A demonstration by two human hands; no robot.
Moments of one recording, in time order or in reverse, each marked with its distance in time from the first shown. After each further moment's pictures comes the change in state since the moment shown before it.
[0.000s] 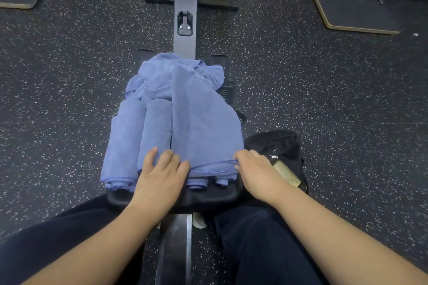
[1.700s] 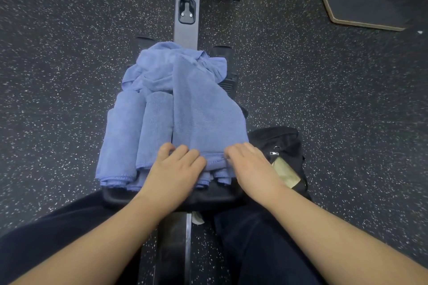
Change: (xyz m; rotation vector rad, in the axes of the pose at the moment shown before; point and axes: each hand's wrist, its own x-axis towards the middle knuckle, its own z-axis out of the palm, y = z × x) left_hand 0.022 0.003 -0.002 -0.198 -0.035 0.155; right_hand 0.015 -0.017 0.008 -0.100 0.277 -0.176
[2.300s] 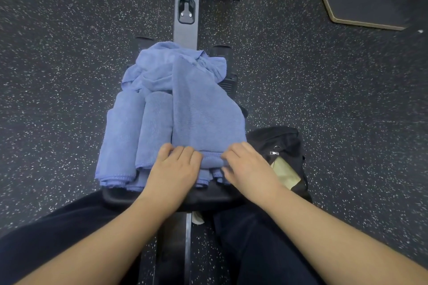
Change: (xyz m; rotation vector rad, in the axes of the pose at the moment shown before) left_hand 0.001 0.006 0.004 0.041 -0.043 -0.084; right_hand 0.001 0.001 0.014 -0.009 0.013 -0.004
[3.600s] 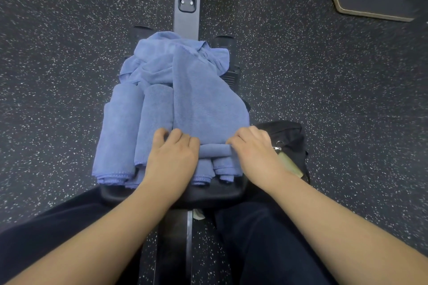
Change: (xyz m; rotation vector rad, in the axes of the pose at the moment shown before) left_hand 0.017 -0.008 -0.004 0.039 -0.097 -0.124; right_hand 0.014 0.020 0.004 0.008 0.050 -0.006
